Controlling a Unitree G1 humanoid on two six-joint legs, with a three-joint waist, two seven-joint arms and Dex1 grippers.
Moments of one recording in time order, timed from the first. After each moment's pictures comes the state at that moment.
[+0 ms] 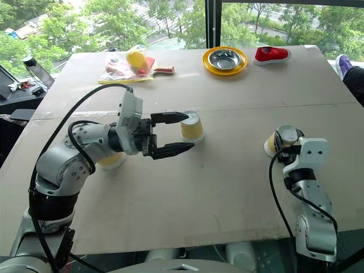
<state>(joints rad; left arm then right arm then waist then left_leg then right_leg) -0.43 0.67 -0.01 -0.38 -0.69 0.60 -0.94 0.03 -0.21 -0.17 -0.42 0.22 0.22 0.19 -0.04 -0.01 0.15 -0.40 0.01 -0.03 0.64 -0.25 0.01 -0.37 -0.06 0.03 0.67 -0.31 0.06</state>
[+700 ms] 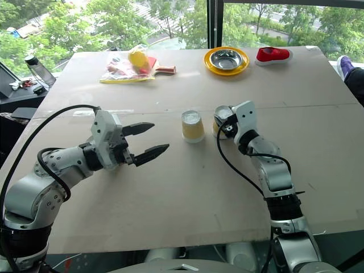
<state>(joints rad) -0.15 0.73 0.15 -0.52 -0.63 0.62 -0.74 -0.43 -0.19 0.09 -0.03 0.17 0.30 0.37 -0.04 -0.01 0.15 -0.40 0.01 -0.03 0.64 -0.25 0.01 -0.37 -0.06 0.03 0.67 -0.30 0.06</state>
